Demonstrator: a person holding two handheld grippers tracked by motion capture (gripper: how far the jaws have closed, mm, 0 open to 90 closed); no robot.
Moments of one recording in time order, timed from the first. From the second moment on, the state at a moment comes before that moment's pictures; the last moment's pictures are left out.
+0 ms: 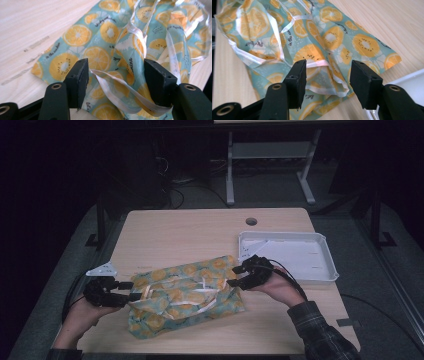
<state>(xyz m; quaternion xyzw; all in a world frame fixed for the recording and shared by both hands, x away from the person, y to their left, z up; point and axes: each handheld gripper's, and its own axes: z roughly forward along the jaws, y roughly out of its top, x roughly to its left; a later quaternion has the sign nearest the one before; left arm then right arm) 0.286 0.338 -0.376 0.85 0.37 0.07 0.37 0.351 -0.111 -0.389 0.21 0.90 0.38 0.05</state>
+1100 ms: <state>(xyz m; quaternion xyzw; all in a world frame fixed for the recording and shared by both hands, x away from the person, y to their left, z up) 0.307 0.337 -0.360 0.81 0.39 0.12 0.41 0.335 -0.079 -0.380 0.13 0.91 0.40 0.03</state>
